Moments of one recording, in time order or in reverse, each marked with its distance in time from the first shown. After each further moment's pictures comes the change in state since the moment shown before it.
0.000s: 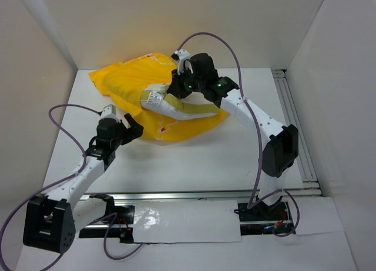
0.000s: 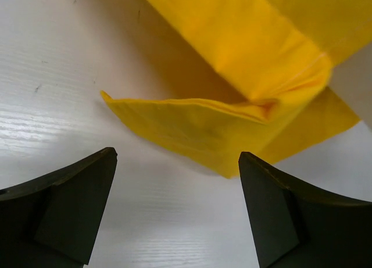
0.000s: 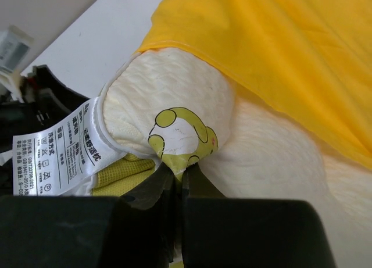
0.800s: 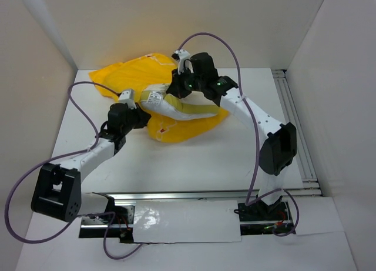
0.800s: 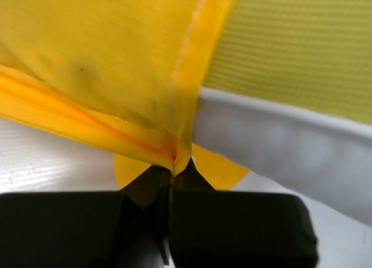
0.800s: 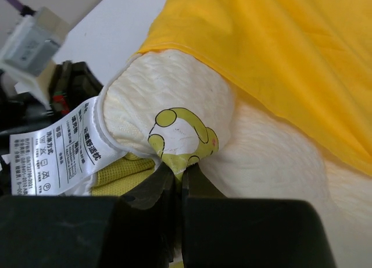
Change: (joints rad) left arm -0.084 0.315 0.176 0.260 0.126 0.172; right arm -0.024 0.029 0.032 -0.003 -0.063 0.010
